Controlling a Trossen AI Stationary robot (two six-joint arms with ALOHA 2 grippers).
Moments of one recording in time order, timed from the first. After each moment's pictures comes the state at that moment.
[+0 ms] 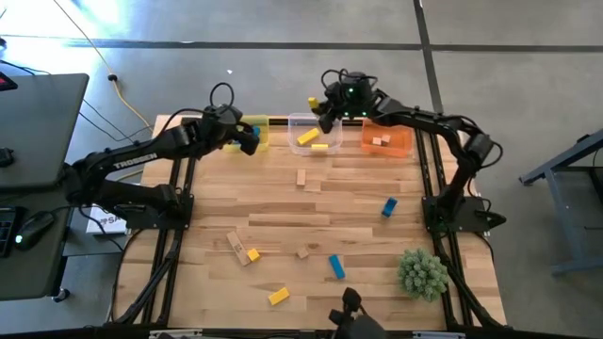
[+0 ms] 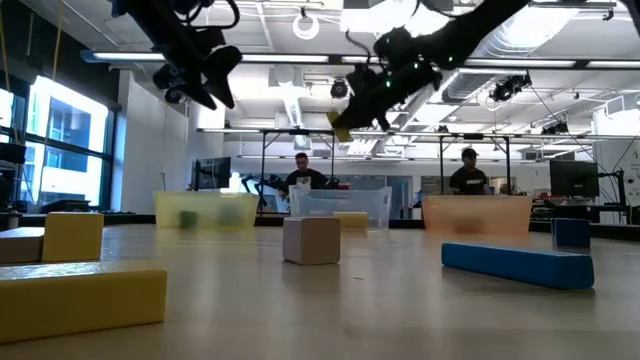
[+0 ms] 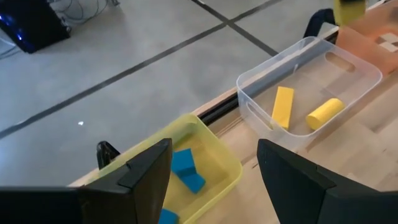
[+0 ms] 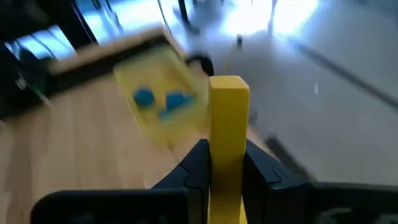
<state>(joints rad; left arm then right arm) 0.61 1.11 0.90 -0.45 -0.47 -0.21 -0.67 1.75 1.32 -0.04 -0.28 0.00</state>
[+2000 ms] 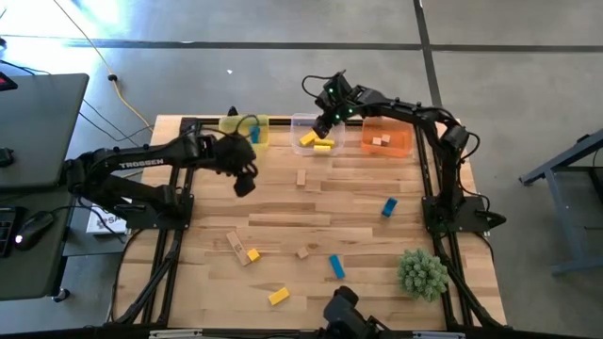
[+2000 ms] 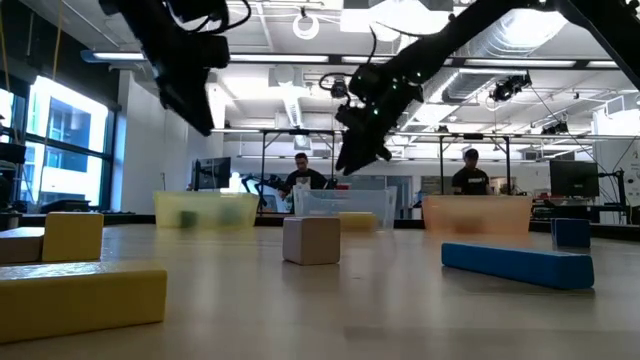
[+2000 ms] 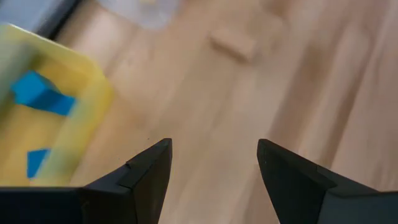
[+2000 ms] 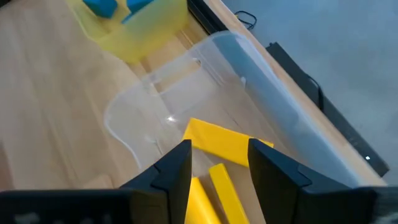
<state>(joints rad) 0.43 1.17 0.90 -0.75 -0.09 -0.11 -0.67 1.97 1.57 -0.49 -0.25 0.00</state>
